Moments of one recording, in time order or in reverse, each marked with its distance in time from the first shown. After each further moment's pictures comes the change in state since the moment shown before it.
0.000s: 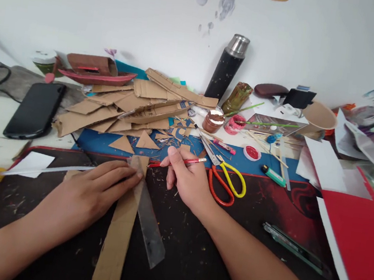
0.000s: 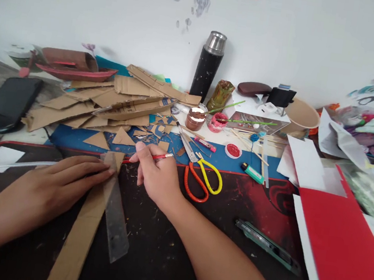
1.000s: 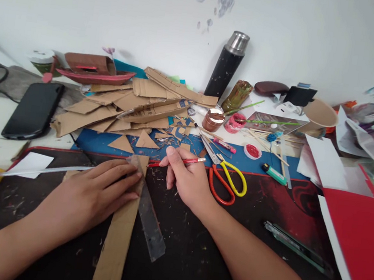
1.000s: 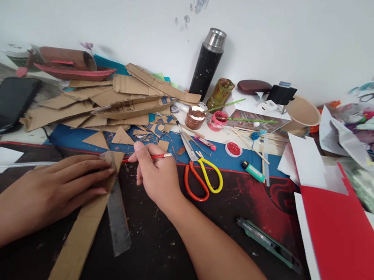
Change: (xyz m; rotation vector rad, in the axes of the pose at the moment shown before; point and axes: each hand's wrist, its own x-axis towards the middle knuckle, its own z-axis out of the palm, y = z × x) left_hand 0.020 0.011 -0.004 0.022 0.040 -0.023; right_hand 0.000 0.001 0.000 -0.007 -0.016 -0.013
